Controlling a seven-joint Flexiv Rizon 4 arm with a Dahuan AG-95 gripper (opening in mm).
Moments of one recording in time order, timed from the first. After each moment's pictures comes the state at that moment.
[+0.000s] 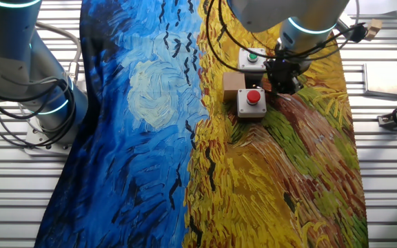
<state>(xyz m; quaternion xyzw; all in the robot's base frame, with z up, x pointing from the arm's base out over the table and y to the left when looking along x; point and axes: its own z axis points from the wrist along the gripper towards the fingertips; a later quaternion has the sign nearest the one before) 0.575 0.076 0.016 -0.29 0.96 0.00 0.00</state>
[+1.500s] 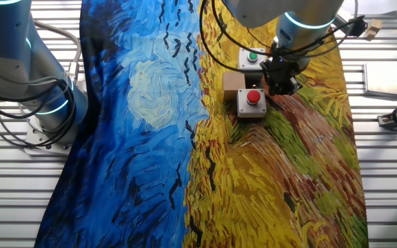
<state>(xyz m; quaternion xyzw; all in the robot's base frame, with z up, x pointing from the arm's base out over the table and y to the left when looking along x) 0.568 0.062 0.032 -0.32 0.95 -0.01 0.00</state>
